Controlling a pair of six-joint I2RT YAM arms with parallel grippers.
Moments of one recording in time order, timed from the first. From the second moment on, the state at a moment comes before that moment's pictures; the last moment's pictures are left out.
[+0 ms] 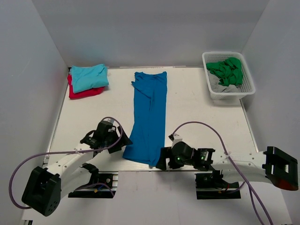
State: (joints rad) left arm -0.45 0.96 0.37 -0.34 0.17 -0.84; right arm 1.26 1.01 0.34 -0.12 0.05 0.98
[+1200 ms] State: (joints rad) left arm -0.60 0.92 0.31 -0.50 0.22 -1.02; right arm 1.21 1.23 0.40 -0.05 0.01 1.06
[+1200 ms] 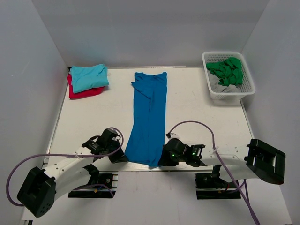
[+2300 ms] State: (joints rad) left arm -0.61 1.24 0.78 -0.55 0.09 -0.95; right arm 0.97 1.33 0.81 -0.35 0.12 0.80
